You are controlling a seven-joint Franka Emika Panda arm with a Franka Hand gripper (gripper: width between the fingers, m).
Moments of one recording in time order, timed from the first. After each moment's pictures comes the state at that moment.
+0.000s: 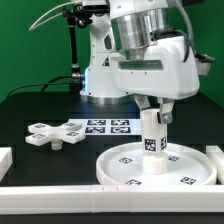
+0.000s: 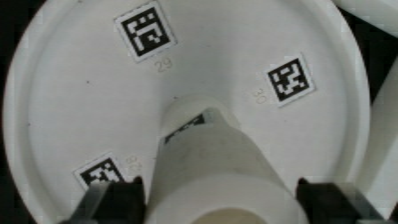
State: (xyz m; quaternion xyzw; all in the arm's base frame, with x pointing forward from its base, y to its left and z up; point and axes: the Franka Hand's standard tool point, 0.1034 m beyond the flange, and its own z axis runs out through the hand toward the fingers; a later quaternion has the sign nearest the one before) arm 0.574 0.045 0.091 -0.80 0.58 0.02 0.10
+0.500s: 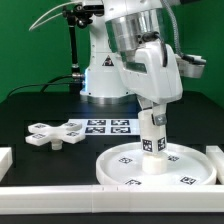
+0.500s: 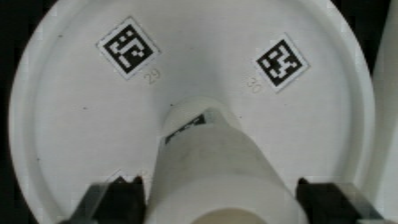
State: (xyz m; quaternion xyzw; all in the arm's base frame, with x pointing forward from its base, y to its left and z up) arm 0.575 0.042 0.091 -0.76 0.64 0.04 0.11
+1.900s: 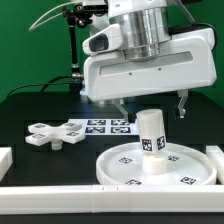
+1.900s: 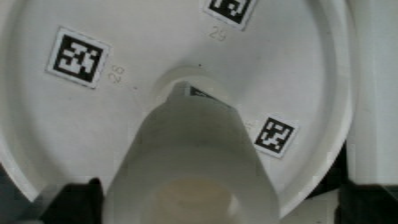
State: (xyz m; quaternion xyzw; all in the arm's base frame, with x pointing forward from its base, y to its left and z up) arm 0.577 0.041 0.093 -0.99 0.08 -0.03 0.09
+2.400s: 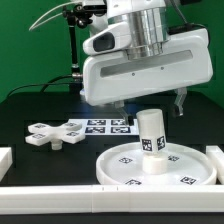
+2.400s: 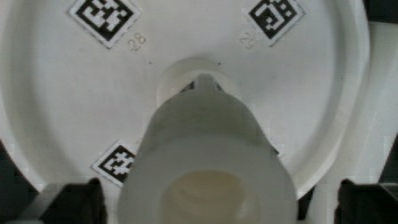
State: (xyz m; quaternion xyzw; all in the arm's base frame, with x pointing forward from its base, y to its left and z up) arm 0.577 0.039 0.092 -0.99 -0.07 -0.04 0.08
